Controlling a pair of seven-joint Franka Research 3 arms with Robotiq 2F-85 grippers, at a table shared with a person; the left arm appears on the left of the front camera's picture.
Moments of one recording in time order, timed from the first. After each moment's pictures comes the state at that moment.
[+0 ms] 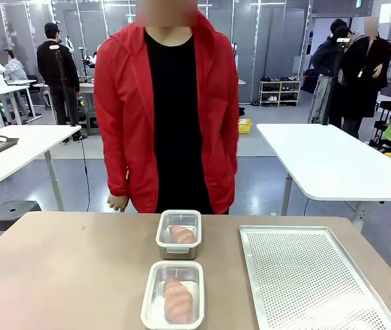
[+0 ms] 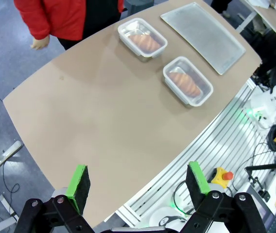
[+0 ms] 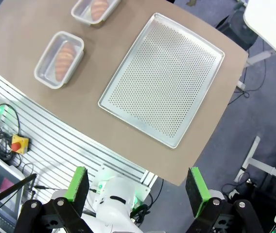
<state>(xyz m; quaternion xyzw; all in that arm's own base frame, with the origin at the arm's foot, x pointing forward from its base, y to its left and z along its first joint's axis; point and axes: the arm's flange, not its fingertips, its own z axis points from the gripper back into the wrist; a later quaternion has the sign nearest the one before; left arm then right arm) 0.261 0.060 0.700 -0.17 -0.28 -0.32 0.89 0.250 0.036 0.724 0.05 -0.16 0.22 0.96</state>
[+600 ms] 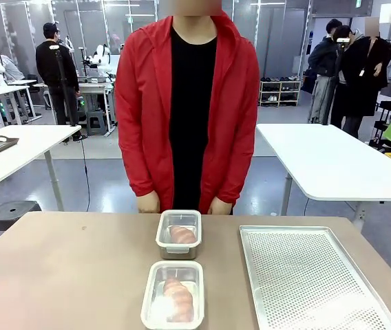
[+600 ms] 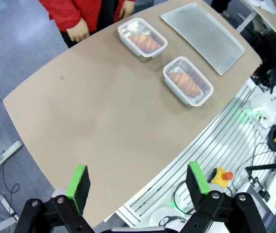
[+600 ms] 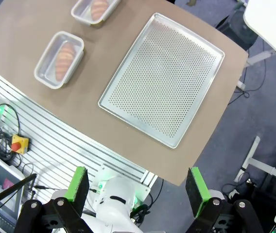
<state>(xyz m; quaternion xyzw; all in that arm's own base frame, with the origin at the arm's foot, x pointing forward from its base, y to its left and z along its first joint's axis) 0.261 0.060 0.700 -0.17 -0.28 -0.32 0.89 0.250 0.036 0.724 0.05 -0.16 0.22 0.96</state>
